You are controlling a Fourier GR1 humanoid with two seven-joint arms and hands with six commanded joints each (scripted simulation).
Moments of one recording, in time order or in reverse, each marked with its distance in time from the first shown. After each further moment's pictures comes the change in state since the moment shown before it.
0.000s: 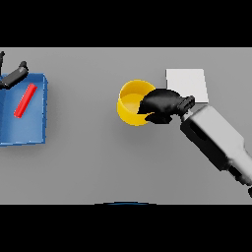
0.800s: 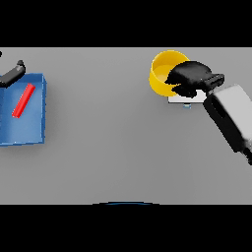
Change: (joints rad) left arm -0.007 0.000 0.010 0.022 0.009 -0.013 0.010; right arm -0.119 -0.099 -0.094 0.241 0.043 -0.124 -0.004
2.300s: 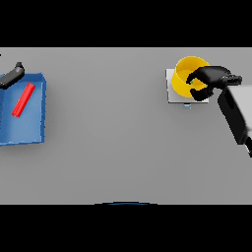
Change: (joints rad) left arm 0.019 0.017 0.005 -0.045 0.013 0.019 0.037; right arm -0.062 0.016 -0.068 0.403 0.000 -0.037 -0.005
